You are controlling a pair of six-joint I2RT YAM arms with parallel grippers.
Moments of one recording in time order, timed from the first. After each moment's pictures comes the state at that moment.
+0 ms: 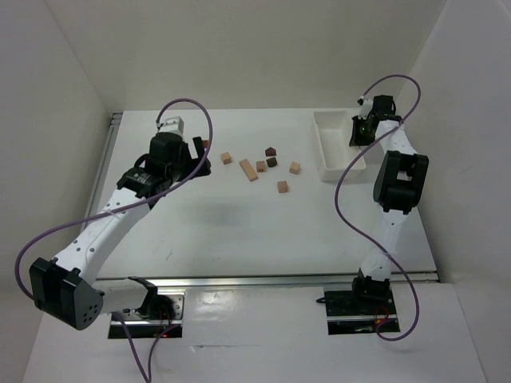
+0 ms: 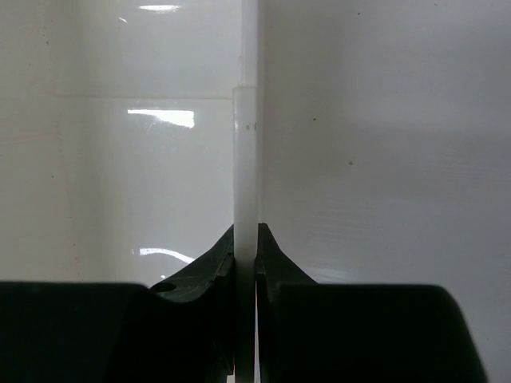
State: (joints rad) left arm -0.37 1.23 1.14 -0.49 -0.19 -0.48; right arm -0.19 2.28 1.93 -0.57 -0.27 -0.14
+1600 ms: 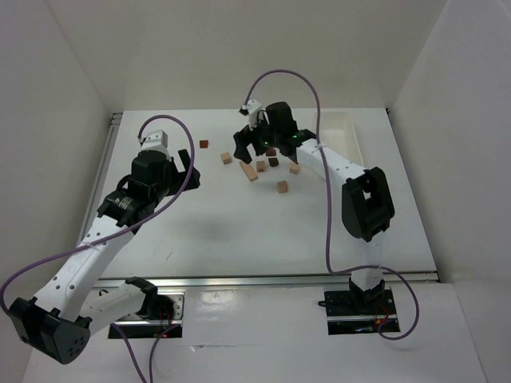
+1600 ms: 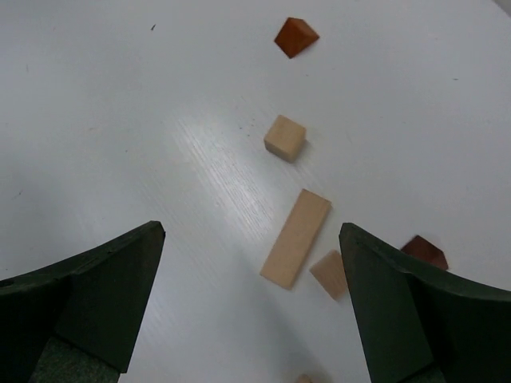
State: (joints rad) left arm -0.37 1.00 1.02 -0.54 -0.23 -0.51; right arm 0.49 1.95 1.63 -0.18 -0.40 -0.15
